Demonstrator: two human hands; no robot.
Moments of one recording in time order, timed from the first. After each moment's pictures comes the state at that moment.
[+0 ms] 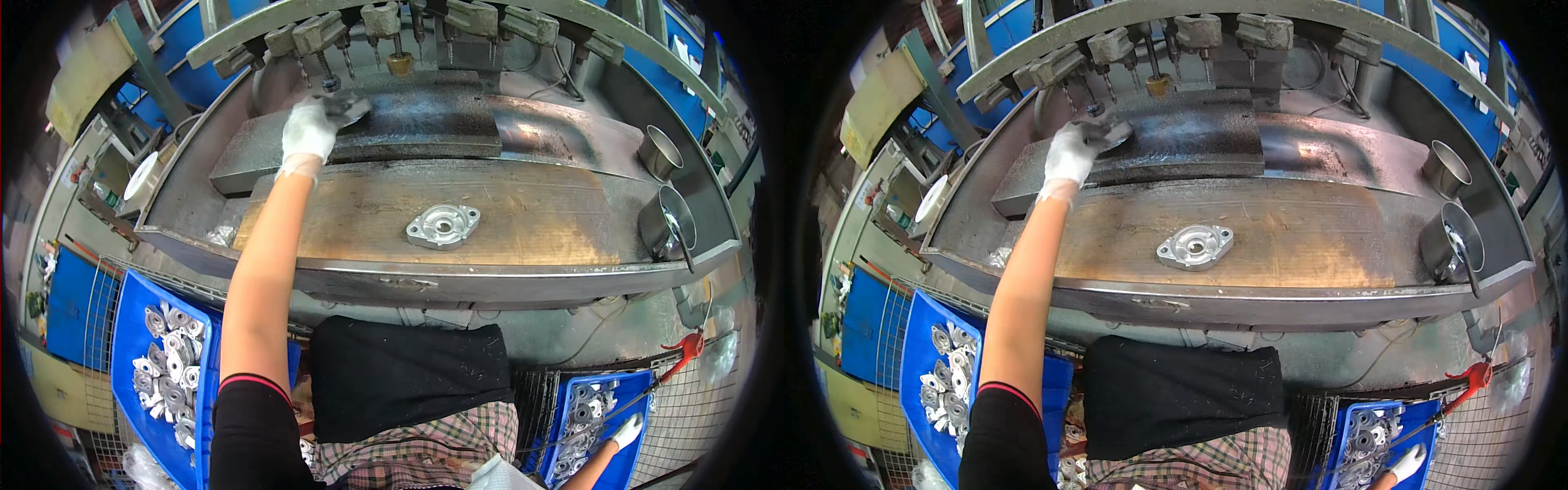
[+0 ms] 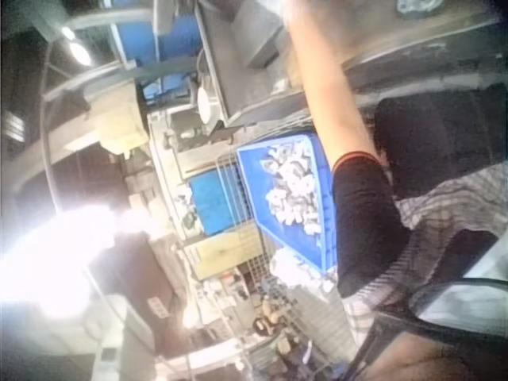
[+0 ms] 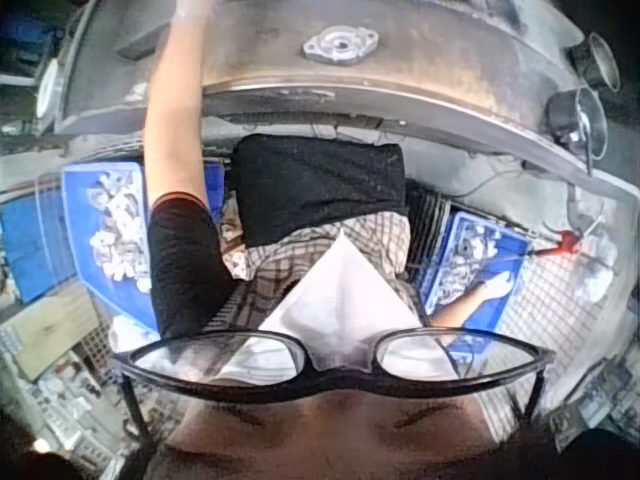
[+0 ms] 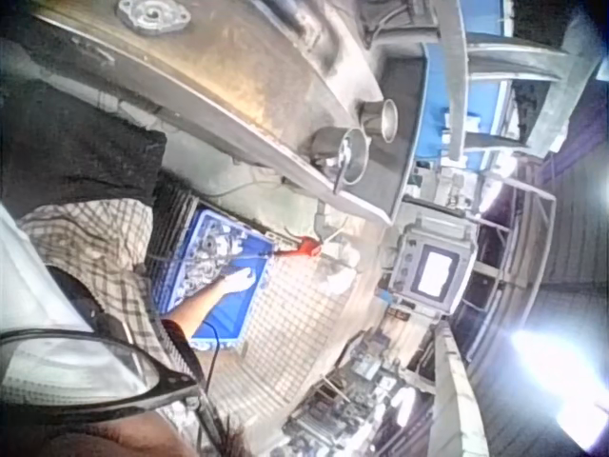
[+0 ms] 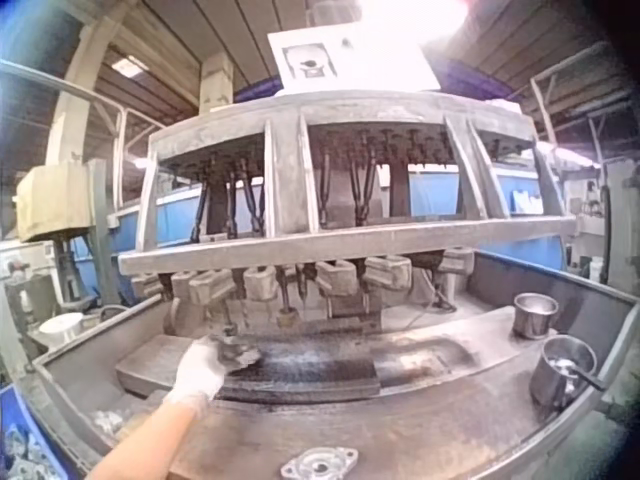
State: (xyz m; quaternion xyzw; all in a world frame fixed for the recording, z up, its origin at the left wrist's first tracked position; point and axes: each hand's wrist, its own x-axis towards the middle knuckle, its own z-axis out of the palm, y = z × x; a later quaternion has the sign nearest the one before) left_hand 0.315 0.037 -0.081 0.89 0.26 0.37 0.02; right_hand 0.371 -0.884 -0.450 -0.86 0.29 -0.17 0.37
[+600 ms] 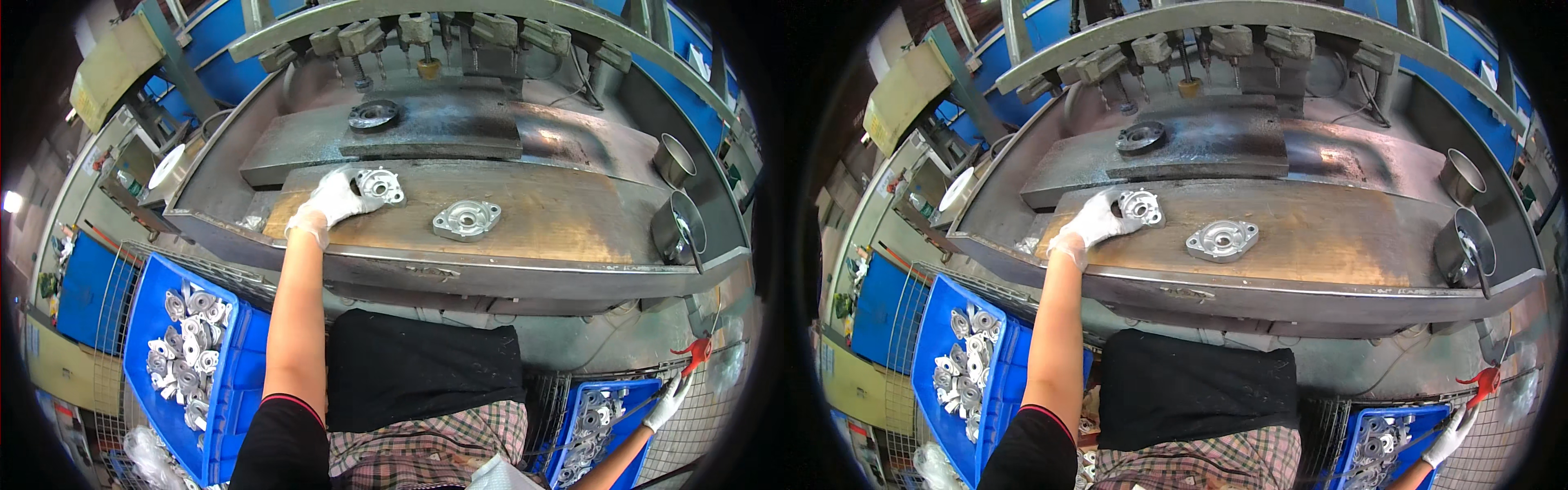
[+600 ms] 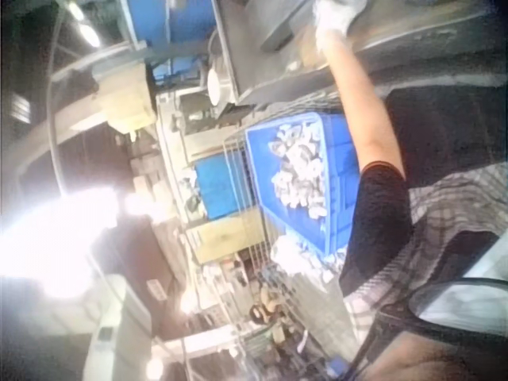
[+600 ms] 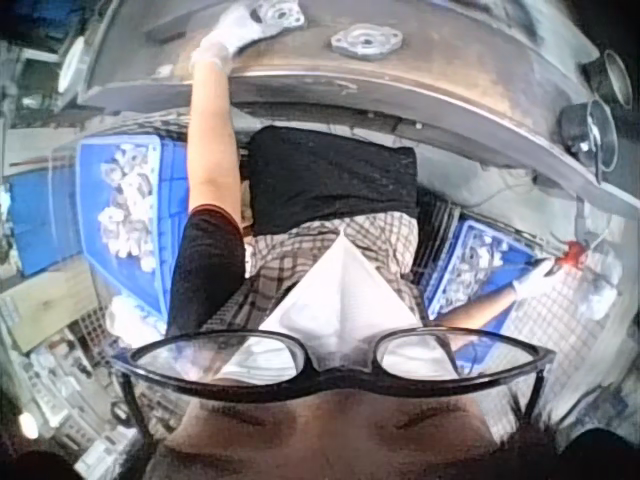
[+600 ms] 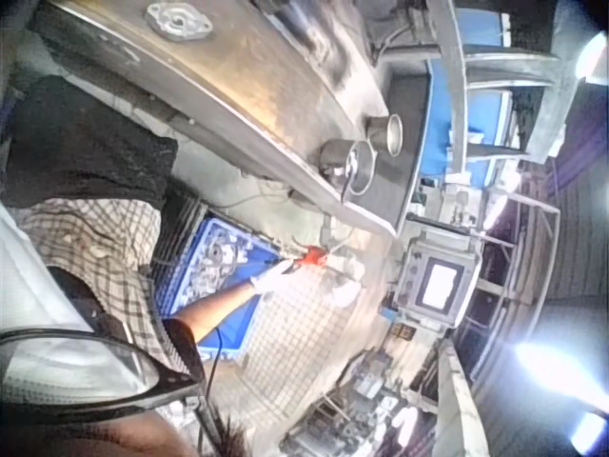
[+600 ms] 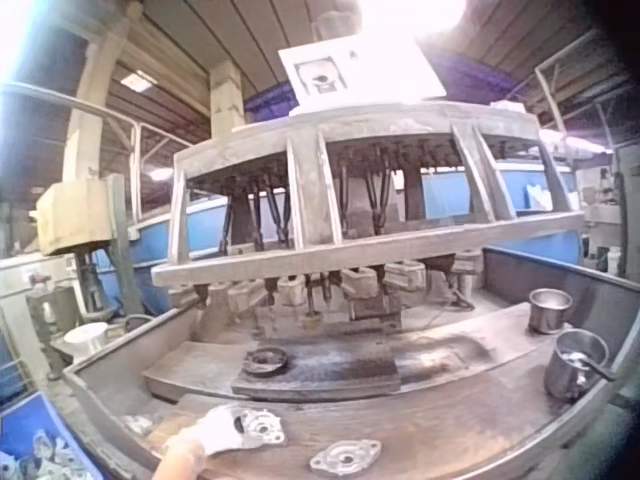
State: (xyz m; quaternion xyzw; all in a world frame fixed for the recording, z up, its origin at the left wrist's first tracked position) left_hand 0.240 0.003 -0.132 0.93 0.26 0.12 0.22; right_hand 0.432 -0.795 -0.302 -0.81 0.04 -0.26 0.52
